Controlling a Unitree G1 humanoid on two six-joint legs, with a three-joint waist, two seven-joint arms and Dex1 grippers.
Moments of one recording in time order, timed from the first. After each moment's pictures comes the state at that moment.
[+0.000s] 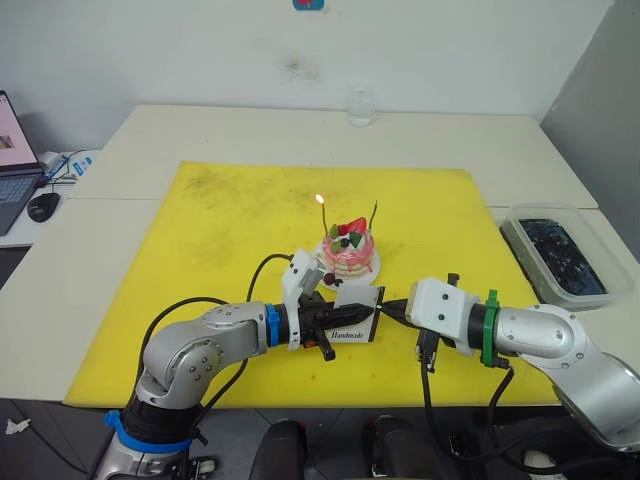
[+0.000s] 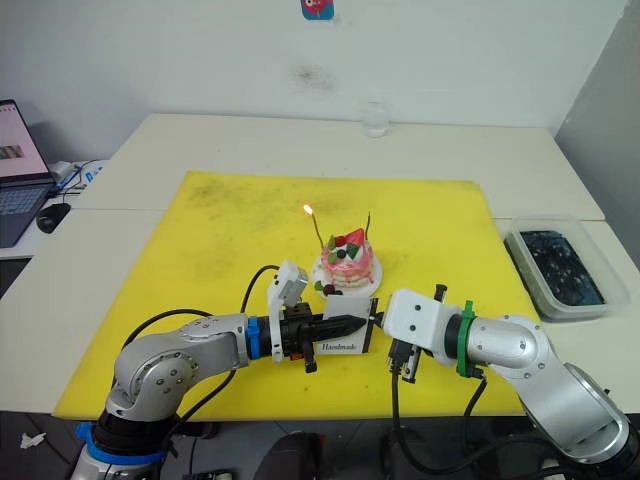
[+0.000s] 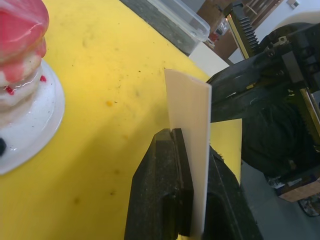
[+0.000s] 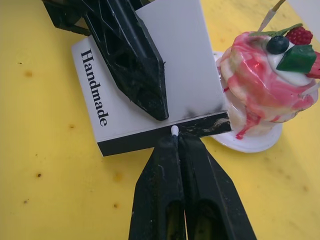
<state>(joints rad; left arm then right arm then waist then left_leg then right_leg) -0.29 0.45 -0.10 -0.45 -0.85 1.02 -0.57 -0.25 -0.77 0.28 -0.83 0.17 0.80 0.69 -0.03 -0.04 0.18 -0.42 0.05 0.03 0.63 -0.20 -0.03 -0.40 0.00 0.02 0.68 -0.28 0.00</state>
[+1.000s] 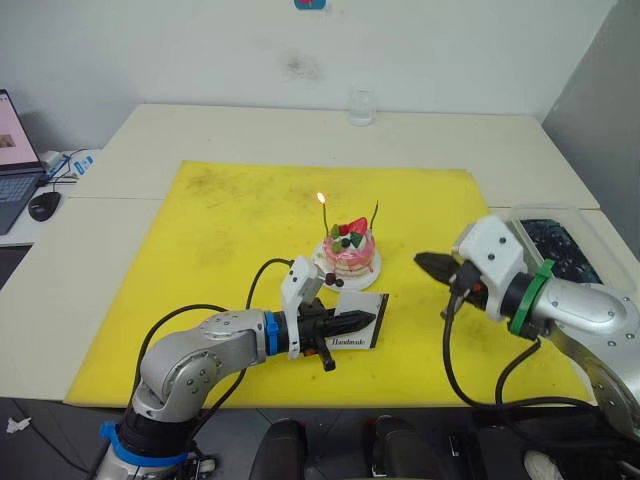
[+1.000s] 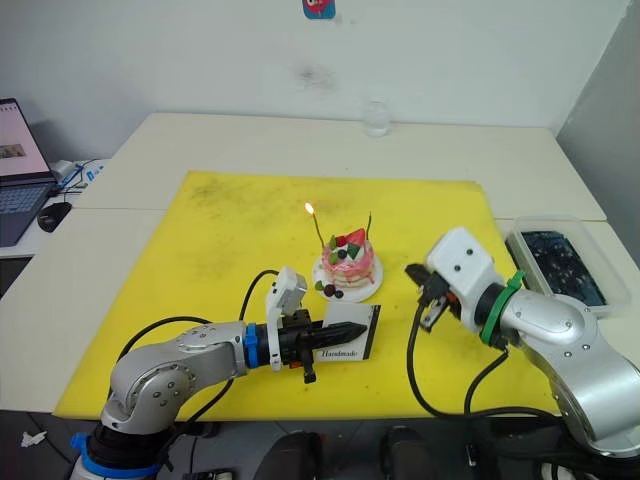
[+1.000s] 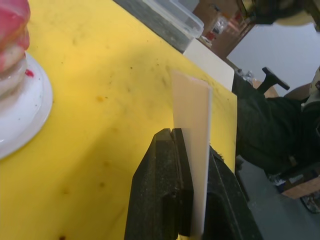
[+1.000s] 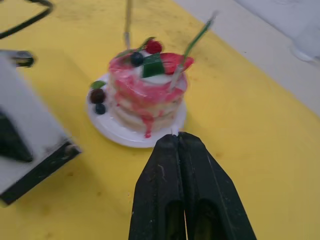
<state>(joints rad) -0.25 0.44 -0.11 -0.50 -0.85 1.00 -0.57 -0.28 -0.70 -0.06 -0.92 0.43 1.11 0.62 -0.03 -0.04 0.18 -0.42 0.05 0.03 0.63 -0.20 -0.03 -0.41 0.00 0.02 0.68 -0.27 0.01</state>
